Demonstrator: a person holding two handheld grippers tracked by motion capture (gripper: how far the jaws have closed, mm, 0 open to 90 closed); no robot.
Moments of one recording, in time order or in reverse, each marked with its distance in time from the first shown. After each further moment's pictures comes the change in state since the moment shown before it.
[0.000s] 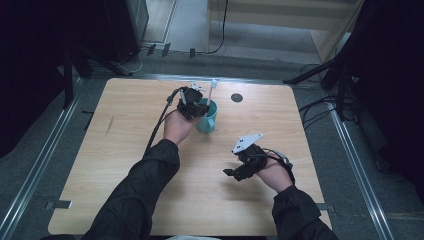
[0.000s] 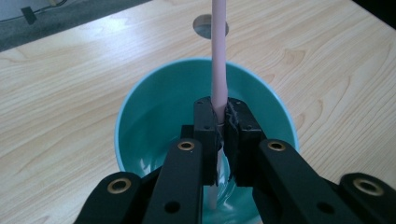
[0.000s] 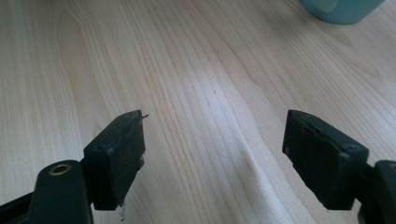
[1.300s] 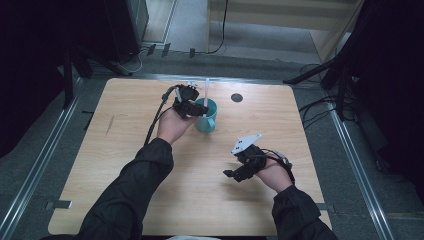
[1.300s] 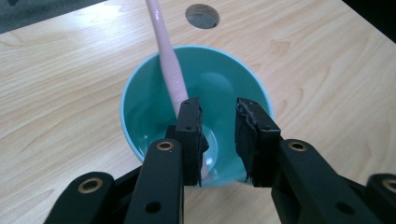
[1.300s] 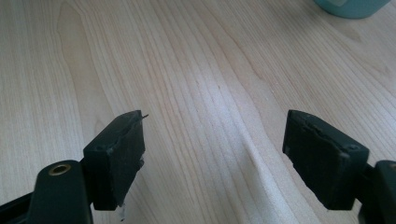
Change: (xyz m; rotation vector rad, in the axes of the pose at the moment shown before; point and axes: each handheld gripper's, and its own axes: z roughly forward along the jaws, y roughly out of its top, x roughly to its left) left arm 0.001 0.005 -0.028 0.050 -0.049 -0.011; right arm 0.002 0.000 0.002 0.023 0.008 -0.011
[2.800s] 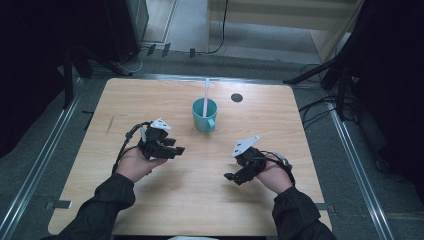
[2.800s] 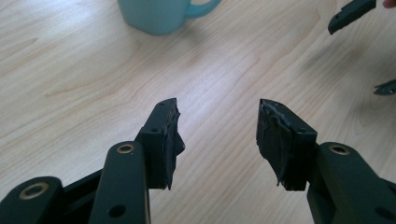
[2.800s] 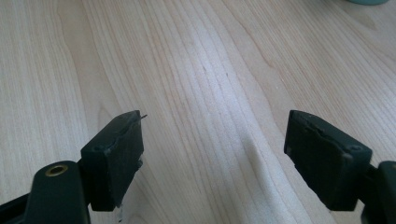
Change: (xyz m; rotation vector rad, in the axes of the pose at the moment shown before) left arm 0.000 -0.123 -0.071 0.063 -0.095 0.075; right arm 0.005 -0.003 0.002 0.042 0.000 -0.017
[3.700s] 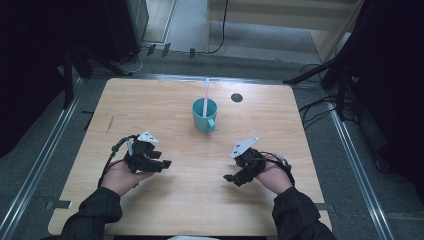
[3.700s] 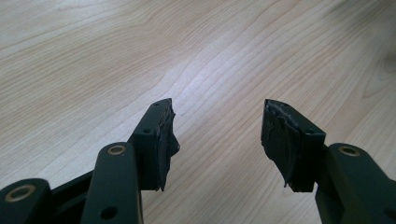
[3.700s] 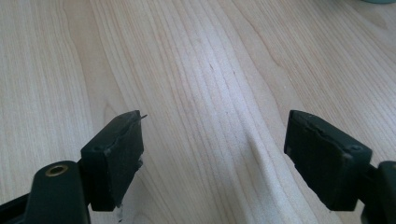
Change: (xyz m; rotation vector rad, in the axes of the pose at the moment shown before) left arm 0.009 -0.044 -0.011 0.068 0.040 -0.048; right arm 0.002 0.000 0.001 0.006 0.008 -0.015
